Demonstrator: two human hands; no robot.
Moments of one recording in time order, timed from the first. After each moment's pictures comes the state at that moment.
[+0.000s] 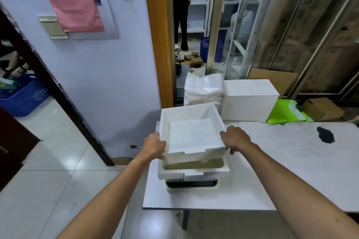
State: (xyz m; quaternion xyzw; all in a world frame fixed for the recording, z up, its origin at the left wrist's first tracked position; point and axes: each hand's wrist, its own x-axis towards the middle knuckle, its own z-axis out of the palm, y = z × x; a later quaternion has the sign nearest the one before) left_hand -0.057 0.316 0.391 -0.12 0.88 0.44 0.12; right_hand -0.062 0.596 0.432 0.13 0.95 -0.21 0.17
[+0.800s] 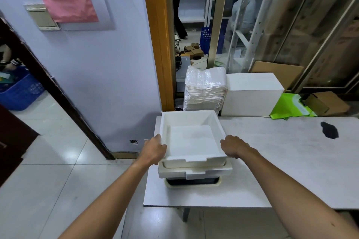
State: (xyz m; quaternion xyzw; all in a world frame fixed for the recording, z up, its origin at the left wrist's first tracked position) left_hand -0.064 0.308 0.362 -0.08 0.93 0.31 0.16; right_hand -0.071 0.597 0.384 0.13 0.94 -0.16 0.27
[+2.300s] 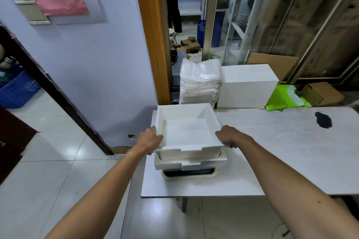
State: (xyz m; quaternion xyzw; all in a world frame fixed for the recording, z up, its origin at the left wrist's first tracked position) left_hand -0.068 0.309 0.372 -0.08 0.93 0.30 0.19; right_hand -0.073 0.605 0.392 0.14 0.92 -0.22 0.31
